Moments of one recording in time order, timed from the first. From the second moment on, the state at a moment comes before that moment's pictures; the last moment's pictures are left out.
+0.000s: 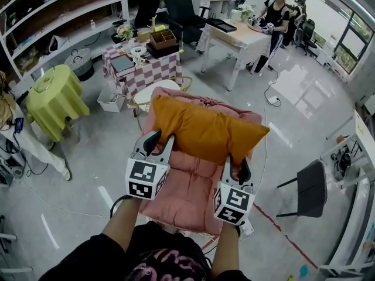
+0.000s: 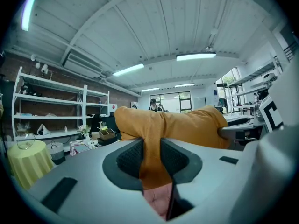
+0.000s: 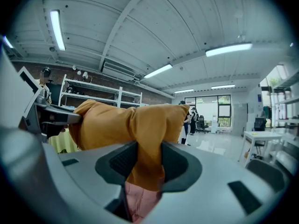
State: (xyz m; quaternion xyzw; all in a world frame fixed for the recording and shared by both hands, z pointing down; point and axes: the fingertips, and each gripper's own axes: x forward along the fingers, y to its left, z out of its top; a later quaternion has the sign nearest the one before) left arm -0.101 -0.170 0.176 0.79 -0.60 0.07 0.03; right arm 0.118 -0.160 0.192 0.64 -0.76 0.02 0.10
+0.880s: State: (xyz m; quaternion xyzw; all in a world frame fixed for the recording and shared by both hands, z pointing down) left arm -0.086 -0.182 0.156 0.80 -0.59 0.05 0.02; right arm 0.133 -0.169 0.172 0.65 -0.76 0.01 0.09
